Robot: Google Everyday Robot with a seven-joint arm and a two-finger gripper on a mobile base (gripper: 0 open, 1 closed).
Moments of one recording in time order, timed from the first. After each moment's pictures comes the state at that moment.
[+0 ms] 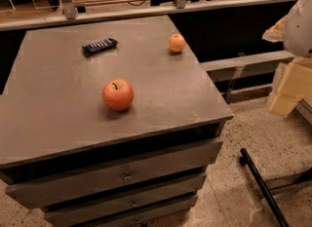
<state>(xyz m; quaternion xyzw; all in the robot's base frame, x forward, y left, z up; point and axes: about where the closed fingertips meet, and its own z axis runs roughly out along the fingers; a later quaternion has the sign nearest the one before) 0.438 -0.217 0.976 -0.60 0.78 -0.03 0.16</state>
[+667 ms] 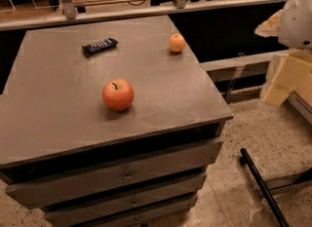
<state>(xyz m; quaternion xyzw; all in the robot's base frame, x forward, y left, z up) 0.457 -0.208 0.979 -0.62 0.77 -0.01 0.18</state>
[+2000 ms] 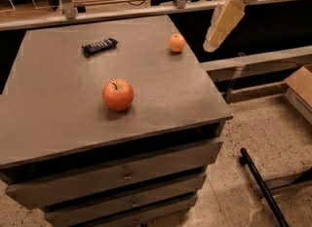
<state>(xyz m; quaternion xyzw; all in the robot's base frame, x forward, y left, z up) 0.602 -0.126 1.008 -0.67 0.68 0.08 0.30</state>
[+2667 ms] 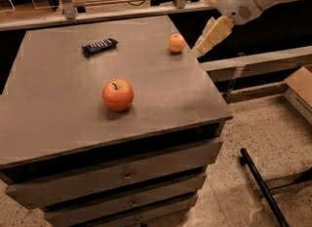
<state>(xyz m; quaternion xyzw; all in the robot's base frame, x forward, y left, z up) 0.639 -0.118 0.976 -0.61 0.67 0.13 0.40</state>
